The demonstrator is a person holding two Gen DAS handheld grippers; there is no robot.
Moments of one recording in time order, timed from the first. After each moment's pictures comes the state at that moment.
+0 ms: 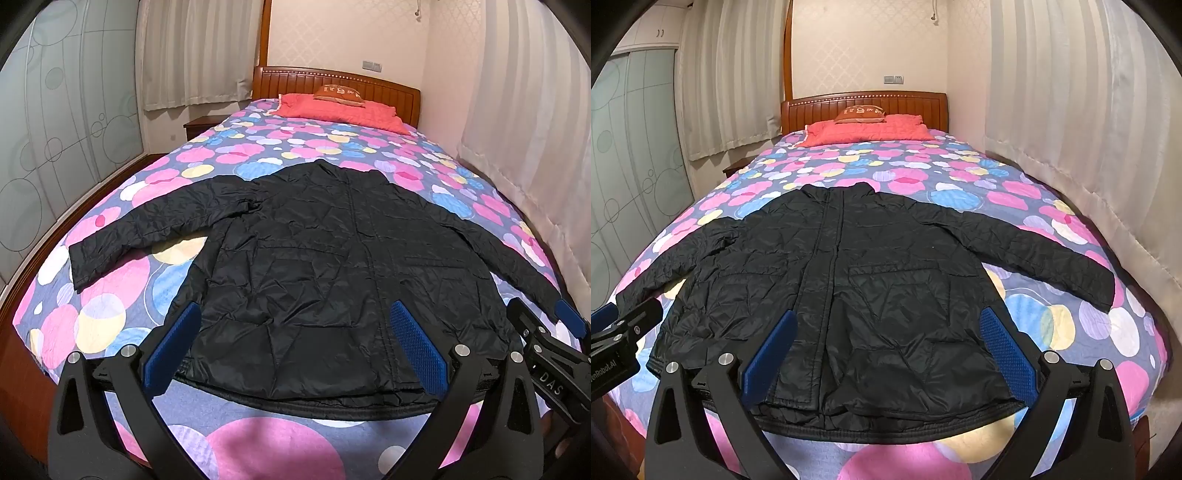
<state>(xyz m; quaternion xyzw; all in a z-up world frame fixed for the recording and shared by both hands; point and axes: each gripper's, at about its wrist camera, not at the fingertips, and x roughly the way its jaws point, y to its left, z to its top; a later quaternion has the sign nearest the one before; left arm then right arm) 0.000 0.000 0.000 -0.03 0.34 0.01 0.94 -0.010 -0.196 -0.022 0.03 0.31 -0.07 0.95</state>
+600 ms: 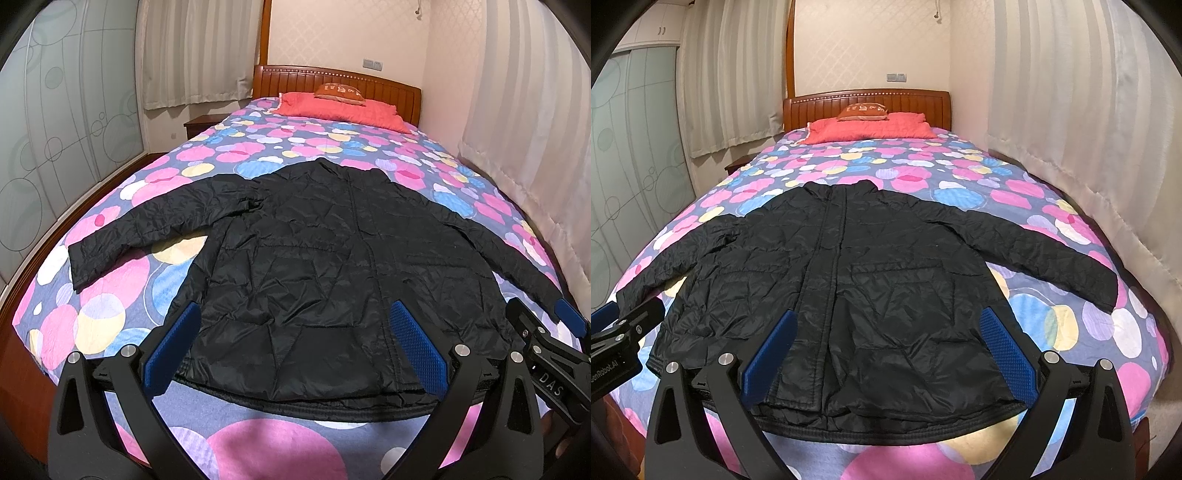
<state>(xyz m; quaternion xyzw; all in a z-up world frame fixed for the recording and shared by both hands) 0.000 0.000 0.000 -0.03 0.34 0.01 0.94 -0.009 -0.196 -0.022 0.03 0.31 -0.07 0.95</state>
